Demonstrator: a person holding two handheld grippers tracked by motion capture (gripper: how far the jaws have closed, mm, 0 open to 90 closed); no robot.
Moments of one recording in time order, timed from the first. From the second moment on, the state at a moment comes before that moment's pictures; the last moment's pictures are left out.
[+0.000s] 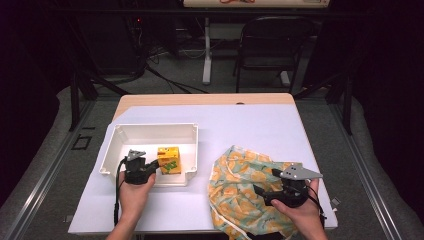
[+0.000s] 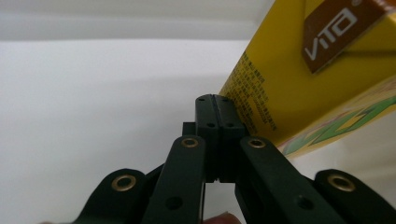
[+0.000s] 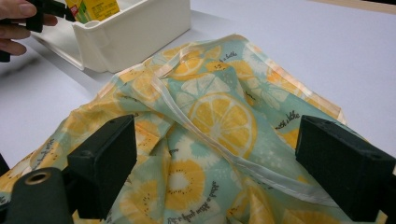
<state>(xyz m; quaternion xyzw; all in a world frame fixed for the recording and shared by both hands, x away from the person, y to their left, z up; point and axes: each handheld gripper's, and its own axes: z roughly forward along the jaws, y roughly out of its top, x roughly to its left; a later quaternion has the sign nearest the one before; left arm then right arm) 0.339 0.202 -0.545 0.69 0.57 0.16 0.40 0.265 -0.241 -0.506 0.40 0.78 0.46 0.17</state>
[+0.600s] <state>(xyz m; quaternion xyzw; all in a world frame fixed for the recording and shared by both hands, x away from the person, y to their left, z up) 0.352 0.176 -0.544 0.71 0.56 0.15 0.40 0.264 -0.240 -0.506 0.40 0.78 0.46 0.17</state>
